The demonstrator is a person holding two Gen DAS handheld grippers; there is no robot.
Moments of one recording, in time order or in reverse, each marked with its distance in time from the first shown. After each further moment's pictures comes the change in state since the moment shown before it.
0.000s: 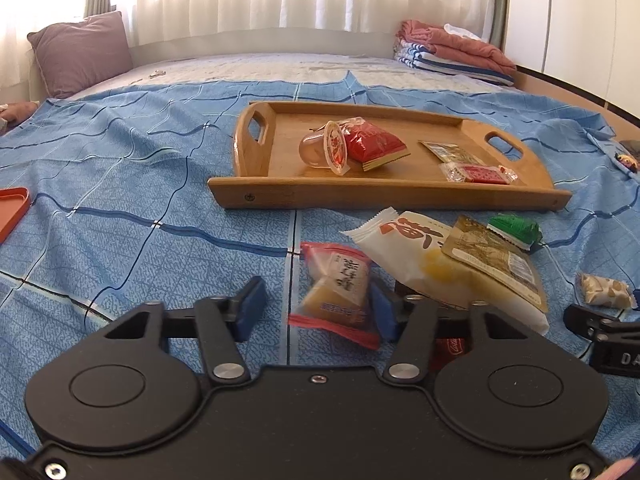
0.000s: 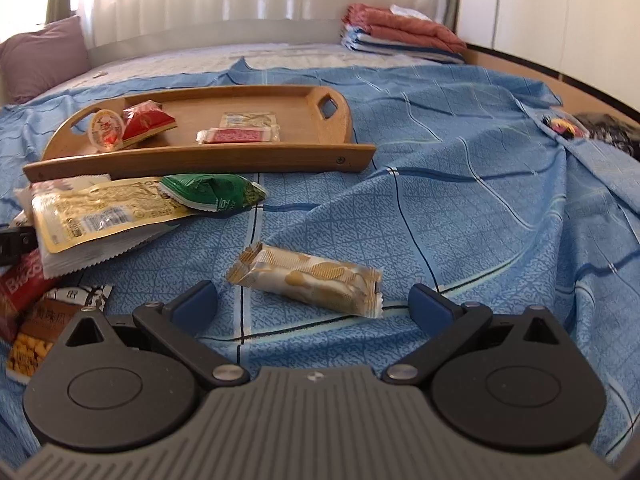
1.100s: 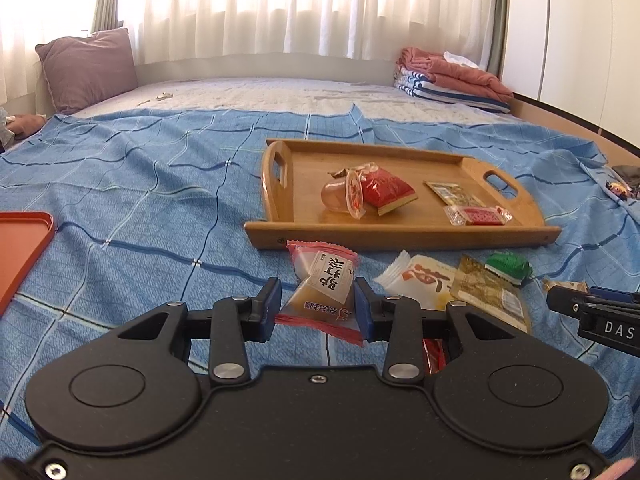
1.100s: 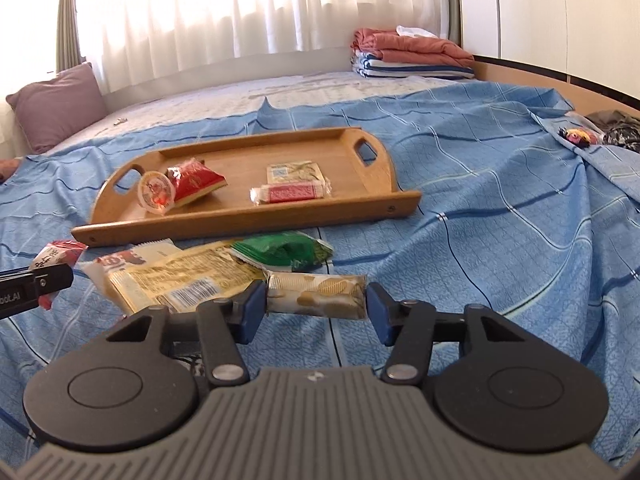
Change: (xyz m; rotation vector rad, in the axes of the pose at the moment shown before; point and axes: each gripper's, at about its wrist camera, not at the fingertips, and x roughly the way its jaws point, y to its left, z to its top) left arm -0.036 0.026 0.021 -0.018 -0.073 -0.008; right arm -0.031 0.026 0.023 0.067 -0.106 0.112
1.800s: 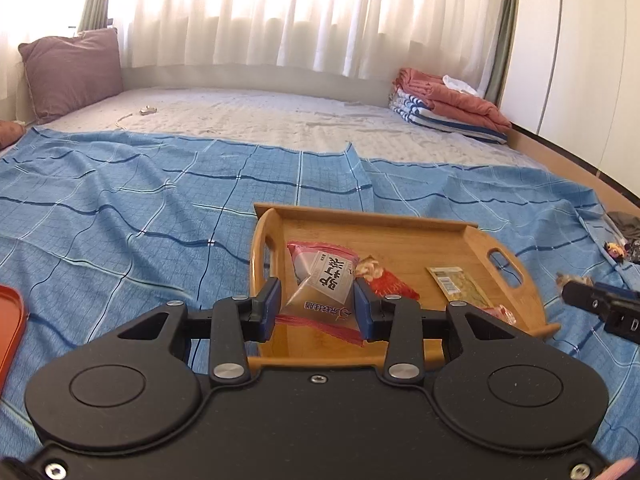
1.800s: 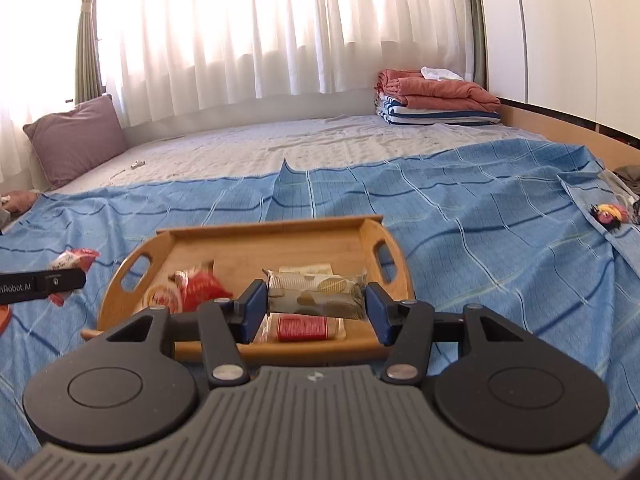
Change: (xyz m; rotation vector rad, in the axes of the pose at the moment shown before) left arm 0.053 0.019 0.114 -0.062 0.007 -0.061; right arm 0.035 -0.011 0.110 -0.021 -0.076 0.078
